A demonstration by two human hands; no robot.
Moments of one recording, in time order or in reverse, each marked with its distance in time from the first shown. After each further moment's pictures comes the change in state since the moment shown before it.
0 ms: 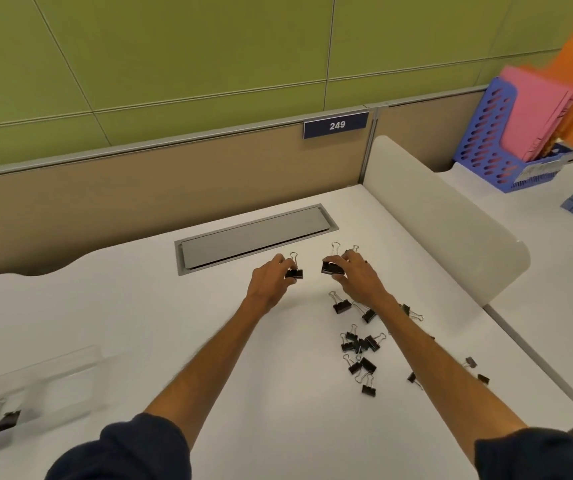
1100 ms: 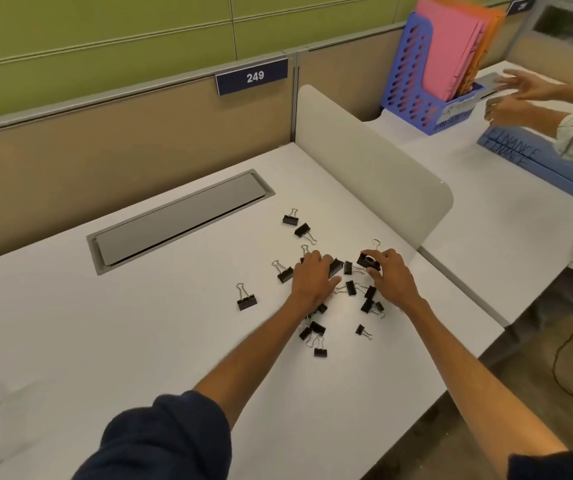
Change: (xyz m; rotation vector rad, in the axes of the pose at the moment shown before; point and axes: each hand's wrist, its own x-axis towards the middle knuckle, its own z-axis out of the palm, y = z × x) left_hand 0.005 0.166 0.124 -0.051 -0.201 0.189; right_hand -0.141 0.134 -0.016 0.034 0.109 0.504
